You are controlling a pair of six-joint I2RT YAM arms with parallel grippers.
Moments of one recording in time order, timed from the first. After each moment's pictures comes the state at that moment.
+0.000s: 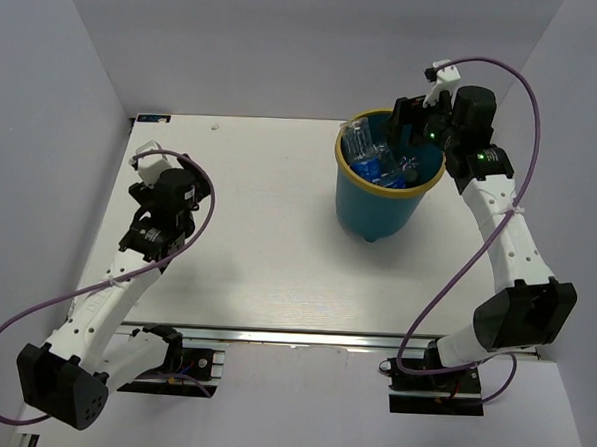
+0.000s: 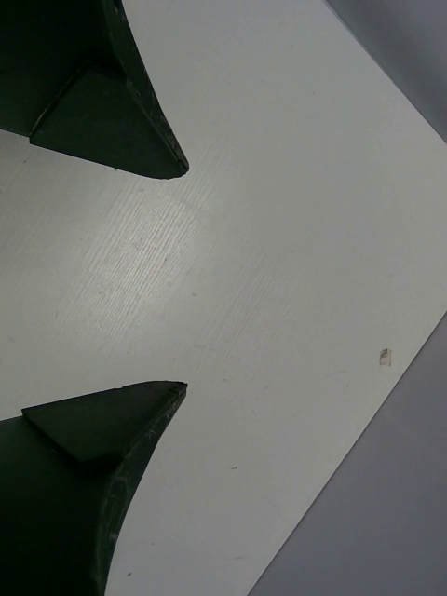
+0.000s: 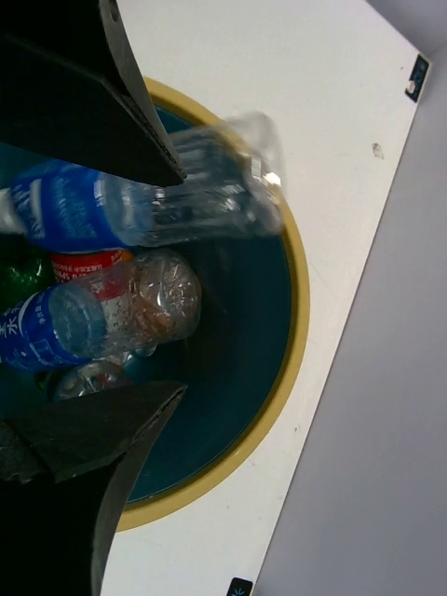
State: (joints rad) left arm -0.34 1.00 0.91 -0.31 -0.68 -0.58; right arm 0.19 1.50 1.57 -0.35 -0.35 -0.01
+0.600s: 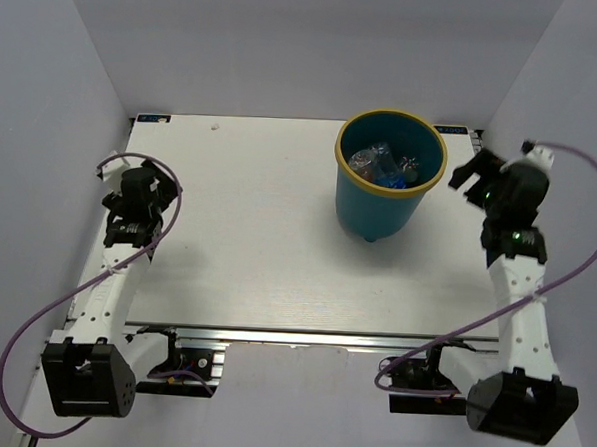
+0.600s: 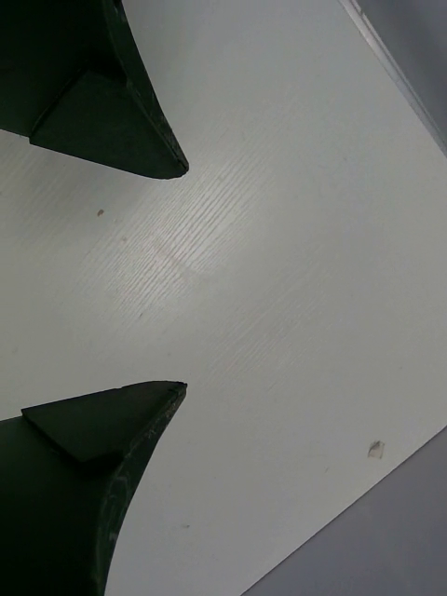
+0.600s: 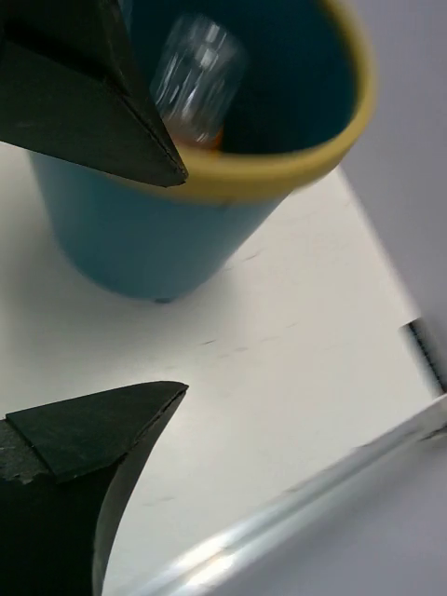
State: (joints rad) left arm 0.00 1.04 0.83 -0.27 -0.42 -0.63; right arm -0.12 1.07 1.10 -0.30 -0.02 0.34
